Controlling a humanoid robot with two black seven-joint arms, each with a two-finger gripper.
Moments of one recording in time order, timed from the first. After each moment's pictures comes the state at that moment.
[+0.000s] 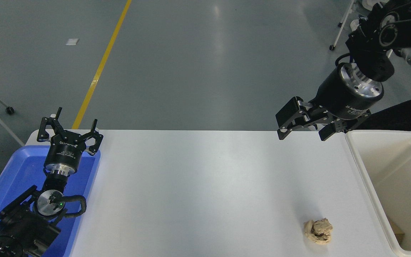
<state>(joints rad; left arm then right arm) -0.52 0.23 -1.01 -0.46 -0.12 -0.69 -0.39 2.37 -0.31 -1.24 1.48 -0.09 0.79 0.03</state>
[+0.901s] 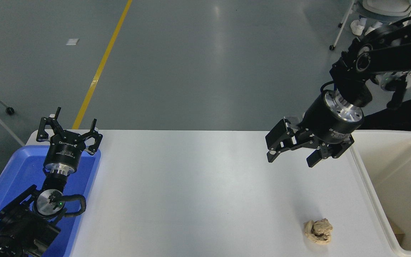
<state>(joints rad) -0.52 0.23 -1.01 -0.46 -0.12 -0.69 -0.40 2.15 -0.31 -1.19 1.48 -0.05 0.77 0.03</state>
